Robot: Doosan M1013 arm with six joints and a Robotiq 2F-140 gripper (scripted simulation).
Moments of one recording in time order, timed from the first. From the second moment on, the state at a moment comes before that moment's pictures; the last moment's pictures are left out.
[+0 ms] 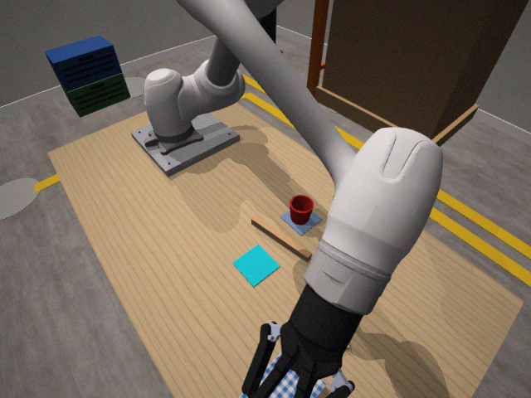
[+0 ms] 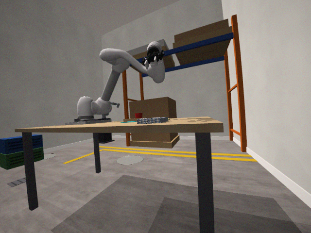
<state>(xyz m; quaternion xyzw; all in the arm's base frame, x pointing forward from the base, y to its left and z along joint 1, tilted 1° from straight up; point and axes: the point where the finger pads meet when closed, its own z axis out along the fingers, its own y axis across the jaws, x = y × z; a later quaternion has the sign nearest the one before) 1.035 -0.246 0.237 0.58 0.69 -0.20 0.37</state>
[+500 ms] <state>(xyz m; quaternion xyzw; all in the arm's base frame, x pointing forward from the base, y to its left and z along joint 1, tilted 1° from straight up) 0.970 -0.149 0.193 0.80 0.51 -0.05 0.32</state>
